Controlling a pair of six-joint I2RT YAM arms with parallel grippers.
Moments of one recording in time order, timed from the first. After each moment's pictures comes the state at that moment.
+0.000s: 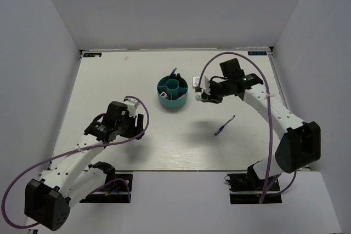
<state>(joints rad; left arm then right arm) -0.42 0.89 0.61 -0.61 0.10 -0.17 0.42 1.46 1.25 -0.75 -0.64 -1.08</state>
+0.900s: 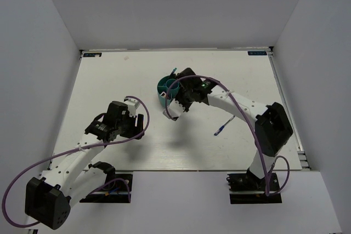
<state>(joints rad) -0.41 0.91 0.61 -0.61 0.10 -0.17 0.80 1.72 1.42 -0.67 -0.09 -1.82</state>
